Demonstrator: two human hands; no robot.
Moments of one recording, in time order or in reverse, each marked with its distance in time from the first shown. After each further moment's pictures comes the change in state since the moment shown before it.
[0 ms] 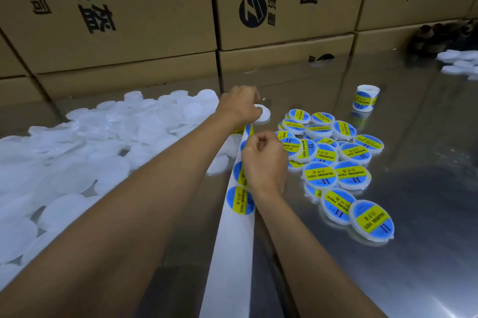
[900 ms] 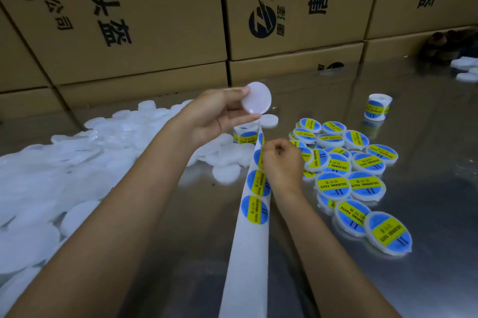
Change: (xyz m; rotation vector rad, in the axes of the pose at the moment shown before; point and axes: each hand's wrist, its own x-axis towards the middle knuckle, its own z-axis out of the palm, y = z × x) left_hand -0.067 -0.019 -0.067 -1.538 -0.150 -0.276; right_hand 0.020 0.002 -0.003 0.107 -0.066 0.073
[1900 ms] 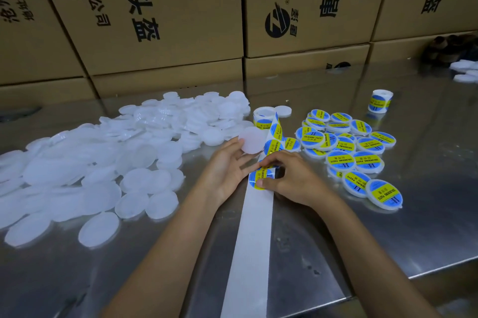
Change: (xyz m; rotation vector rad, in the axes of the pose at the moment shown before) left_hand -0.093 -0.099 -0.041 -0.306 0.114 -0.039; right_hand -0.064 0.011 -0.043 -0.423 -0.587 -0.409
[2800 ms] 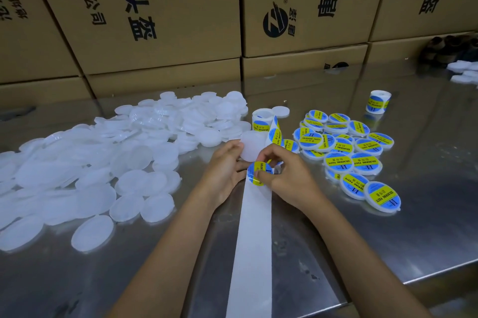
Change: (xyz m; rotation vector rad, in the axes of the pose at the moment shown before) left_hand 0.006 -0.007 0.001 0.253 0.039 0.063; right_hand 0.000 -0.008 0.010 0.269 0.136 -0.070
